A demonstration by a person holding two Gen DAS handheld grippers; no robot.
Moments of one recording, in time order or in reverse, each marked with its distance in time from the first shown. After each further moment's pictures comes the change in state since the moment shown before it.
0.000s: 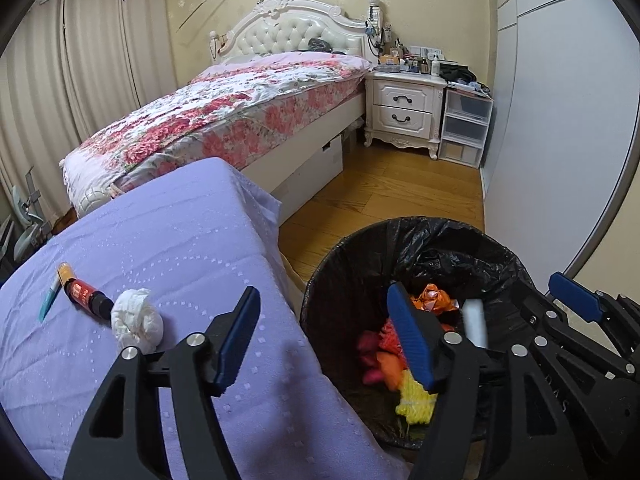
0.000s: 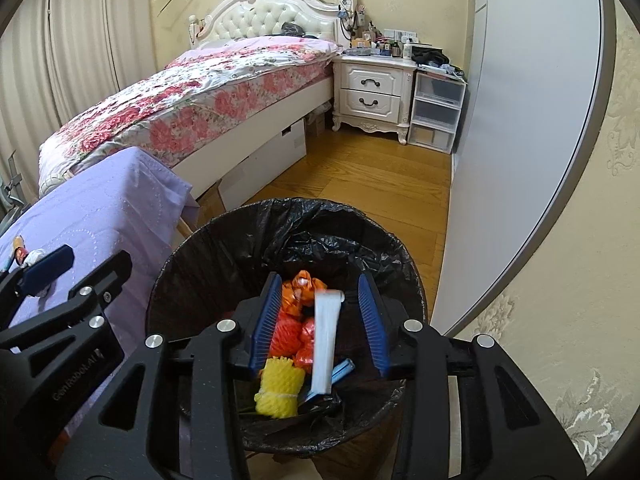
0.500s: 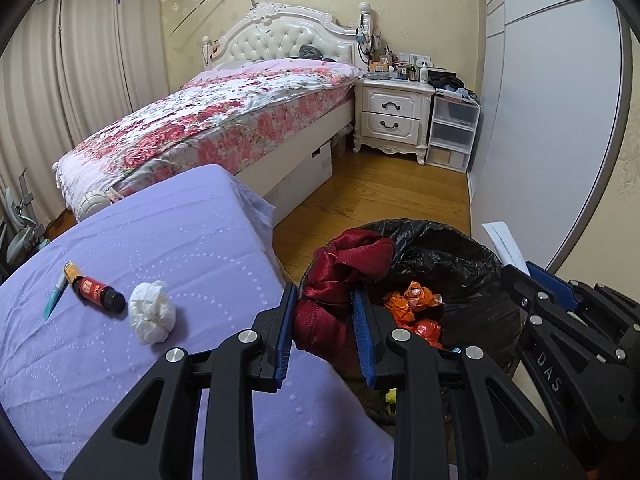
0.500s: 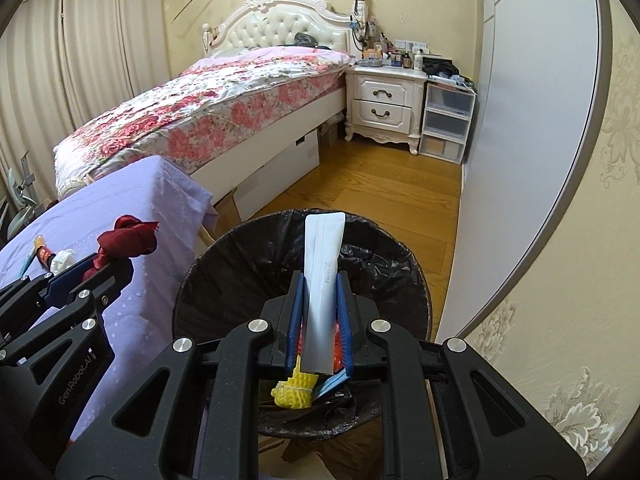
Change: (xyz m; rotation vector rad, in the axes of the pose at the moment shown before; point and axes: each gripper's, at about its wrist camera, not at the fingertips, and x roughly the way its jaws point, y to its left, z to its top) left arm -0.023 0.003 -0.002 0.005 -0.016 -0.053; right arm -0.023 0.005 0.003 -0.009 -0.028 0.043
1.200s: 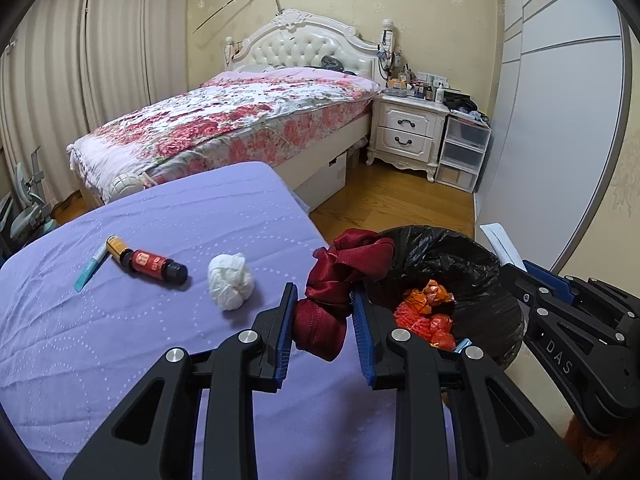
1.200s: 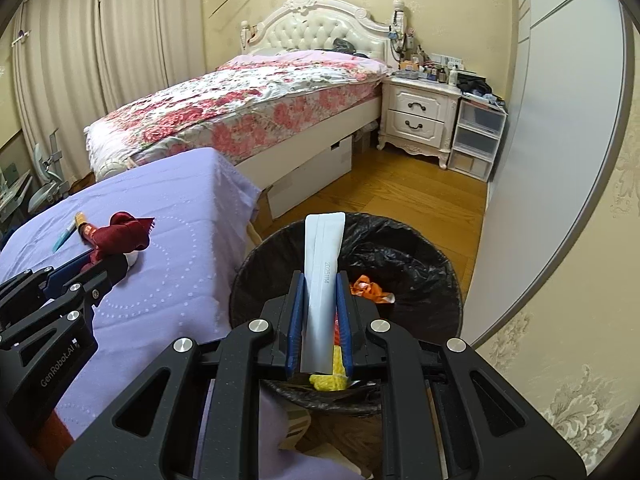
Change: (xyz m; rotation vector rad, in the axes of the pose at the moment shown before) left arm -0.047 0.049 -0.019 -0.079 -0.039 0.002; right arm -0.042 0.039 -0.007 -0.094 -0.022 0.076
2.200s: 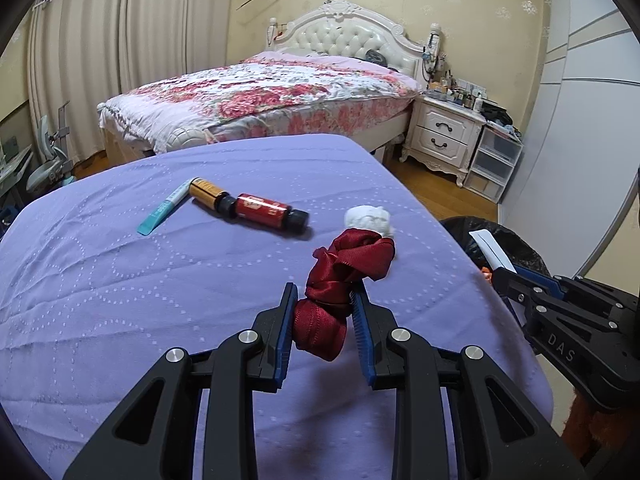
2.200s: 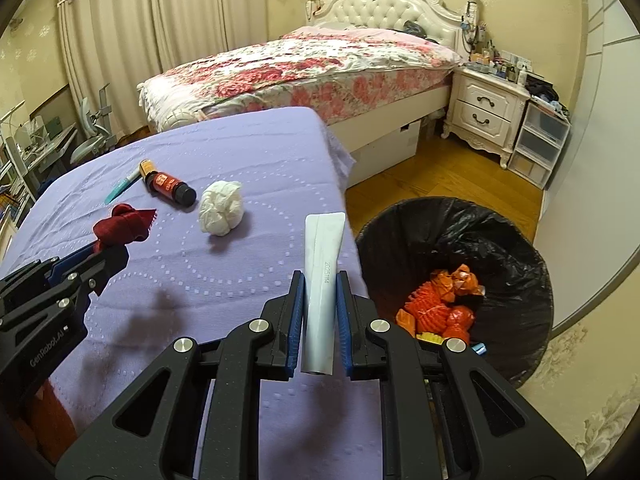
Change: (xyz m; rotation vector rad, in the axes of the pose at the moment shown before) left arm -0.026 0.103 -0.038 -0.134 0.034 0.040; right arm 0.015 0.094 -0.010 -0.135 0.089 0.171
